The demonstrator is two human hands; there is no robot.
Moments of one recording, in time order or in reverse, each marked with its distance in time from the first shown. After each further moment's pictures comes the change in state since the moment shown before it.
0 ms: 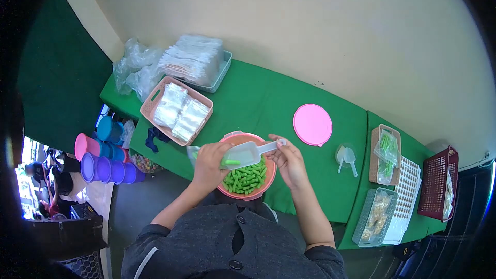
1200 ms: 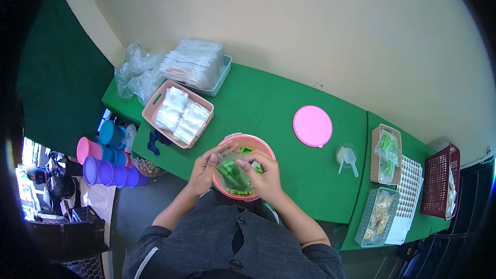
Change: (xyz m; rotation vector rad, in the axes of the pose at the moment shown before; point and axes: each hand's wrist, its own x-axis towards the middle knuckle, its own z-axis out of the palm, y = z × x) left_hand 0.005 0.018 -0.026 -1.079 -0.155 -0.257; right_hand -0.024 0.019 0.065 -0.677 -0.111 -0.445
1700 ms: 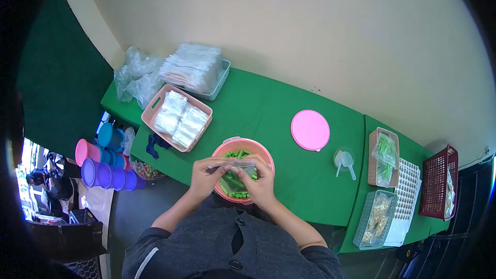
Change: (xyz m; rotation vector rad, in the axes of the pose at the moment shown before) left_hand -0.005 -0.007 0.010 0.060 0.187 -0.036; right_hand -0.007 0.005 0.016 0.064 0.158 -0.041
